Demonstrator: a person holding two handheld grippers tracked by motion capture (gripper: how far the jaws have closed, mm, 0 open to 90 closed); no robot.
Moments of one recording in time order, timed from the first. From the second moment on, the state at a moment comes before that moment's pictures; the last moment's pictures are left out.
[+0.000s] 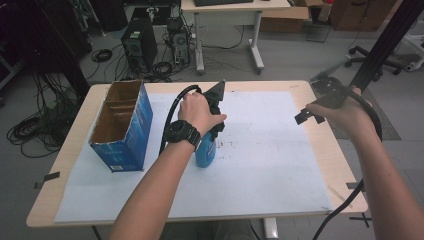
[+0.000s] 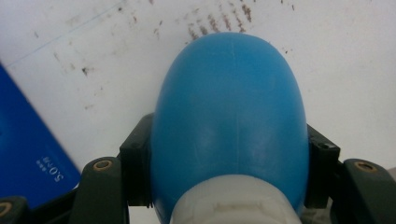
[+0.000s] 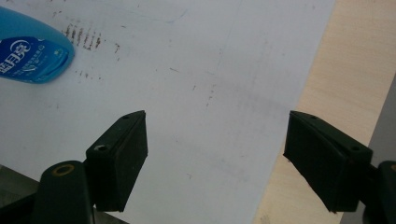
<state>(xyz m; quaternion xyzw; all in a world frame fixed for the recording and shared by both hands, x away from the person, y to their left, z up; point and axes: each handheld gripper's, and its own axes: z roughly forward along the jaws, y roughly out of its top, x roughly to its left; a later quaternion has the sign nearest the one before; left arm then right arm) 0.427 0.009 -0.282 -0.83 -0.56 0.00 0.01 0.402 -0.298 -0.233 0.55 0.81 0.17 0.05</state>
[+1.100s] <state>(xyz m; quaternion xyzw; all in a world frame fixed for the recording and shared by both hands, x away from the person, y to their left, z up) 0.428 0.007 -0.157 -0.83 -0.56 -0.02 -0.02 0.401 -0.301 -0.216 0.55 0.81 0.19 0.06</state>
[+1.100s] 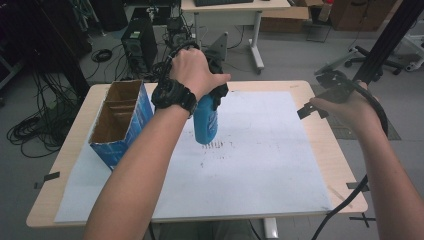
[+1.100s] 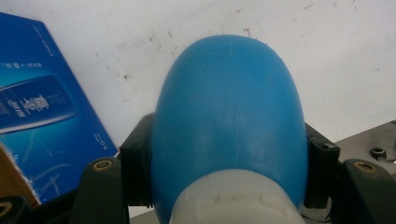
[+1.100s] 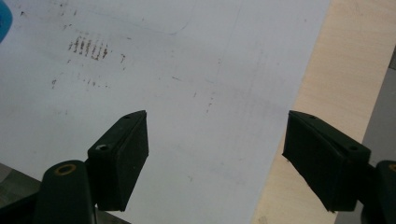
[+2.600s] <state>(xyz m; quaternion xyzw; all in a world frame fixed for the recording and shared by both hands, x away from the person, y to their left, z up) 0.437 0.040 -0.097 -0.81 -0.59 -0.03 -0.01 0.410 -0.293 -0.197 0.55 0.81 0.18 0.07</state>
